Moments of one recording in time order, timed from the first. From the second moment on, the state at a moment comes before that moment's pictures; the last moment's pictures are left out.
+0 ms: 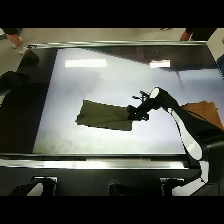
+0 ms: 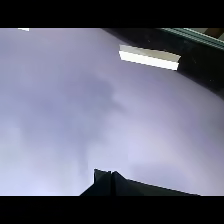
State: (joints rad) left arm 0.21 -0.92 1.23 0.97 -0.98 -1.36; right arm 0.19 -1.77 1.36 -0.99 1.19 1.69
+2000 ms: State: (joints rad) left arm 0.21 -0.92 1.23 0.97 -1.01 -1.33; right arm -1.12 -1.11 1.44 -1.28 1.69 1.85
